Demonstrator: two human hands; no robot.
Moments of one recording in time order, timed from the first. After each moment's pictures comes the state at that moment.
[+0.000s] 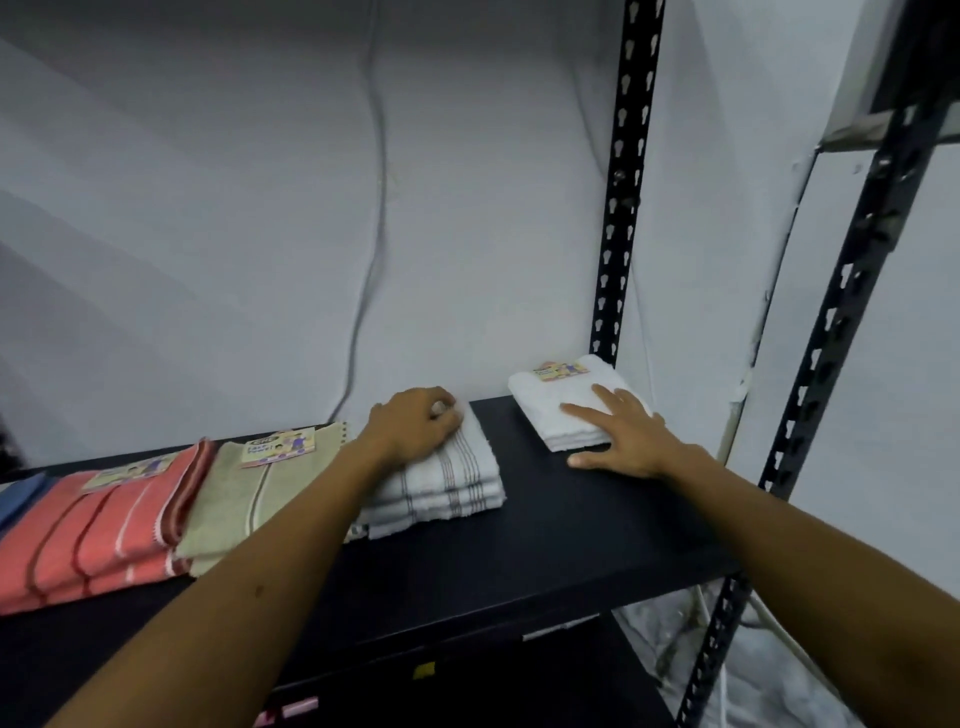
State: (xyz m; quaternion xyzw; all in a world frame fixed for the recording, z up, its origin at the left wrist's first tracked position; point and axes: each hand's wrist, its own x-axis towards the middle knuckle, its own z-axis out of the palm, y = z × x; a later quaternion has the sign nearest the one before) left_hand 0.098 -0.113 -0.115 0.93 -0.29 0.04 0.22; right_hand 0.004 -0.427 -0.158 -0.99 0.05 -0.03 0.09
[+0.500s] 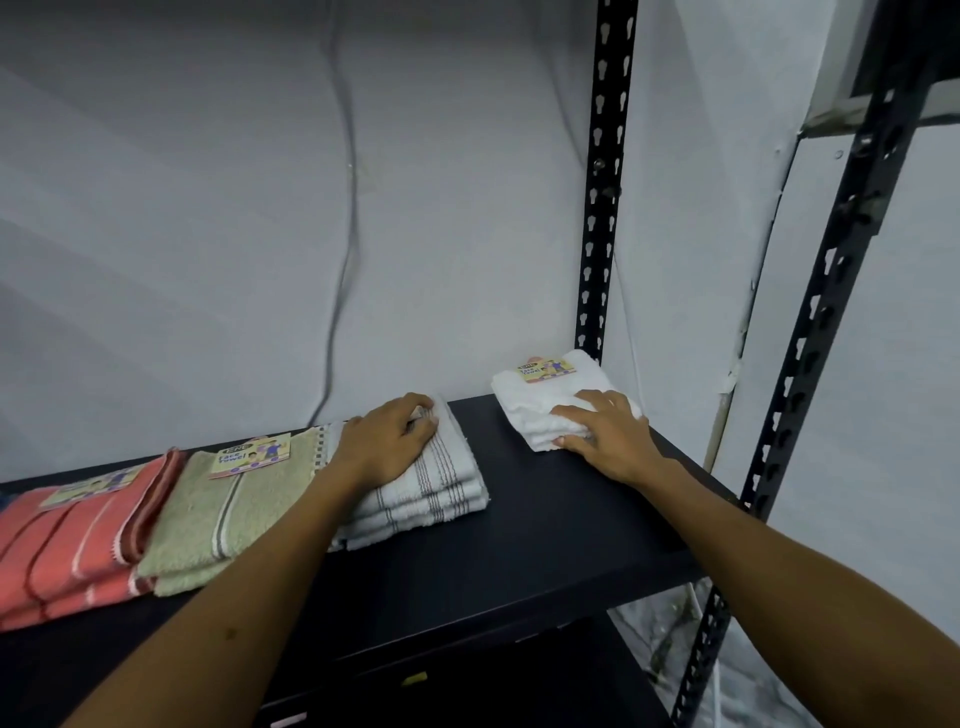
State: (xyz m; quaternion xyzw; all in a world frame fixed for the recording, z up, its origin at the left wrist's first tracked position) left_hand 0.100 -0.113 -0.138 0.93 -0.28 0.08 0.23; right_hand 0.002 -0.414 -0.173 -0.98 0.07 -0.17 0.12
